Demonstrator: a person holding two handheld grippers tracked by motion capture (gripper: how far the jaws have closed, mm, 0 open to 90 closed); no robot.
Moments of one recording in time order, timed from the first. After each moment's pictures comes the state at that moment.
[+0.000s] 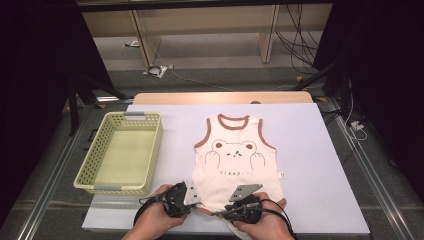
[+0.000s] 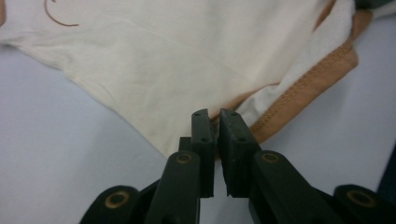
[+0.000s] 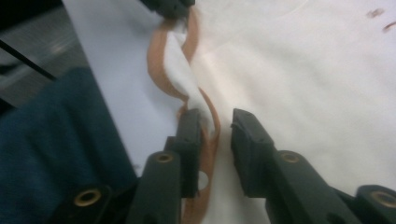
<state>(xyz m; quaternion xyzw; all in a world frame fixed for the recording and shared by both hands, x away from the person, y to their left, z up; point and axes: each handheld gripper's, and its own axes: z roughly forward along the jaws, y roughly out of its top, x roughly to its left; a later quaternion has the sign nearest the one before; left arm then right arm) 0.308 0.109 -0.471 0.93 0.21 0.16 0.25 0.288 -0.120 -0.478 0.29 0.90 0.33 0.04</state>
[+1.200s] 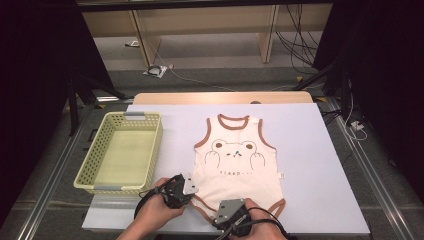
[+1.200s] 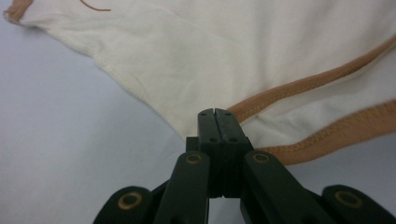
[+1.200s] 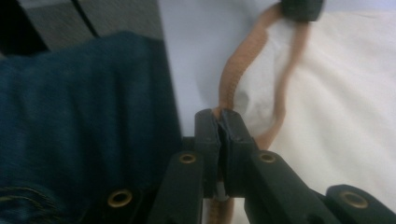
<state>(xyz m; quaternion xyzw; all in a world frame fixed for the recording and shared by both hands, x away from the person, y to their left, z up) 0.325 0.117 -0.471 0.93 0.23 0.17 0.23 0.266 -0.094 -0.473 0.11 0.94 0.33 0.05</state>
